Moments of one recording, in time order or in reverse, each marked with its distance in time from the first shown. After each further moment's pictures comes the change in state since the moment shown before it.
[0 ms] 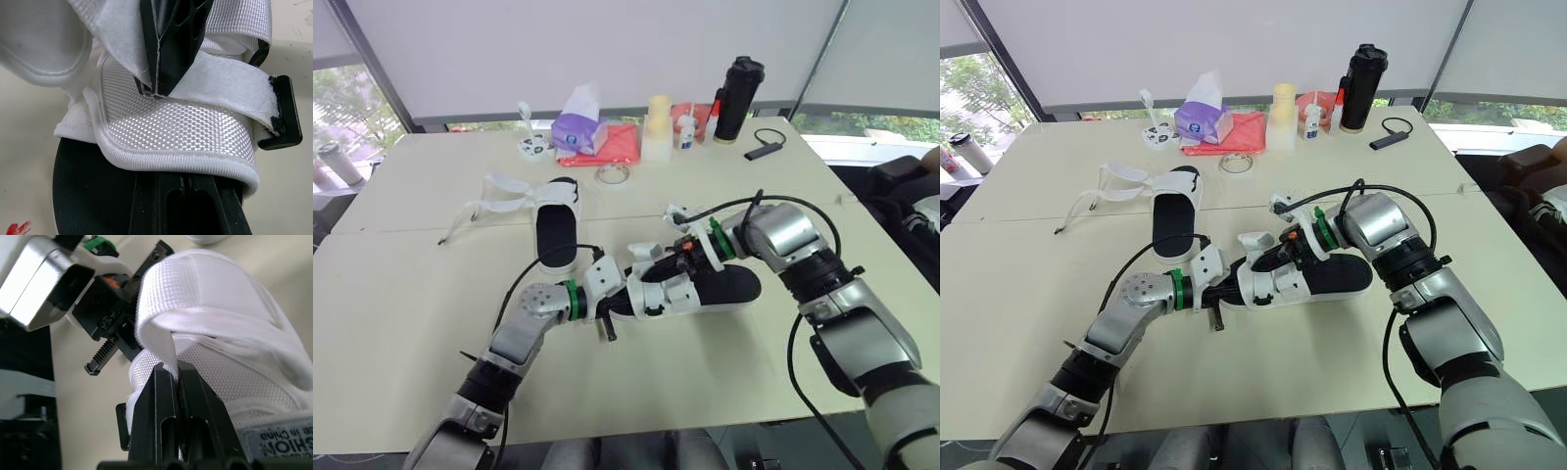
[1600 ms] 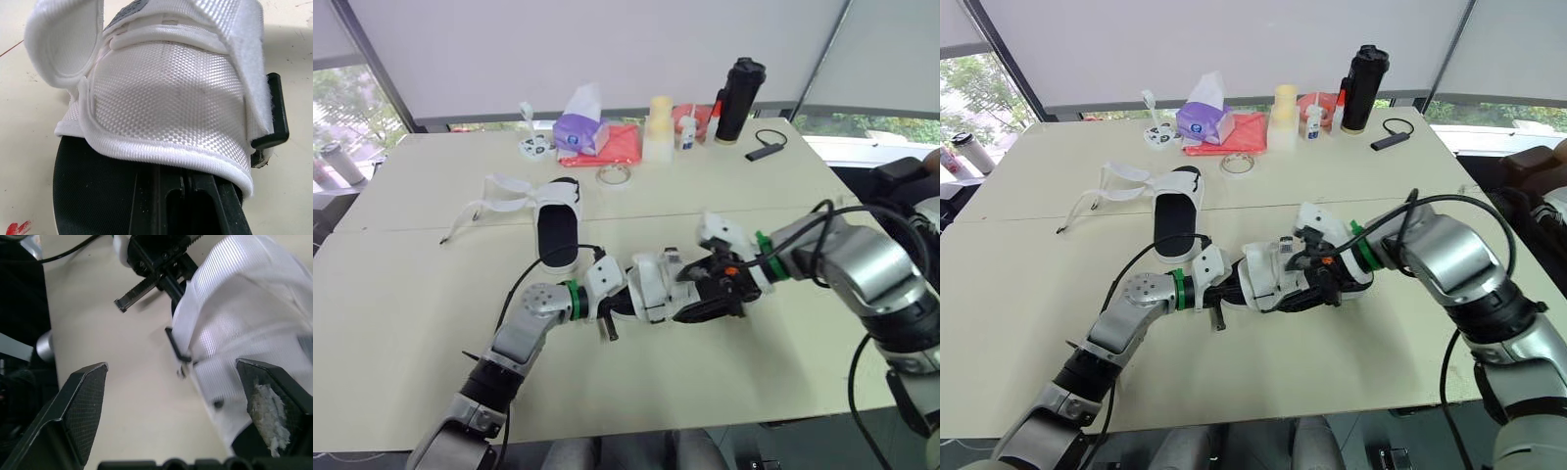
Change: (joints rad) left arm -0.005 -0.012 0.000 0.013 0.004 -0.002 0.002; right arm 0.225 -0.318 -0.151 -0.607 0.140 0.158 -0.071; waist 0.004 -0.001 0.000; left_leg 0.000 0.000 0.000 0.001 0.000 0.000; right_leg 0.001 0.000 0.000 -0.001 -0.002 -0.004
